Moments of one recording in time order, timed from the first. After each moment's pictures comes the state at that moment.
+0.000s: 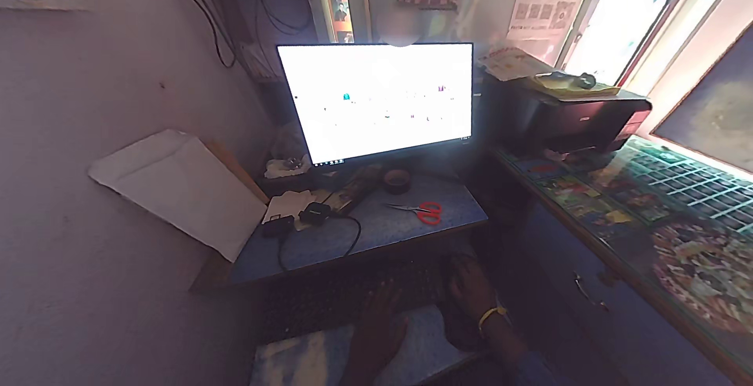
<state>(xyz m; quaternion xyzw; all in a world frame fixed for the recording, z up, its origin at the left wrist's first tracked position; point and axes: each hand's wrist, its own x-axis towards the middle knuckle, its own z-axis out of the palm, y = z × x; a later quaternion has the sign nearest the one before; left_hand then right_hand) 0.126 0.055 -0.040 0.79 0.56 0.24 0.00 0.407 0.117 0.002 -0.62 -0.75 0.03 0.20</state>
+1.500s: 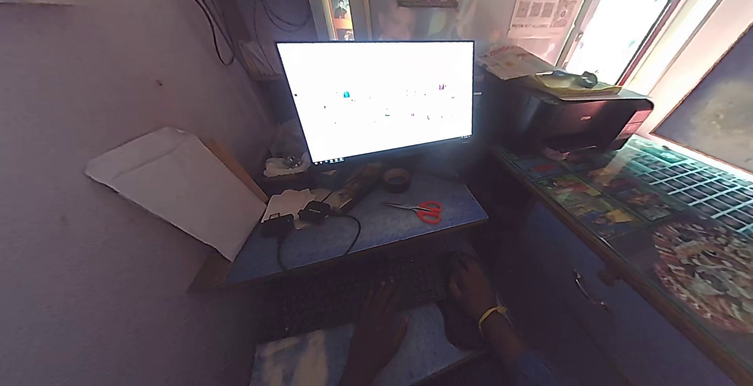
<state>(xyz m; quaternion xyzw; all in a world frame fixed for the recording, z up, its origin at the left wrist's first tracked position) 0.127 0.056 -0.038 0.80 0.57 0.20 0.01 0.408 0.121 -0.005 -0.61 -0.76 -0.01 0.22</state>
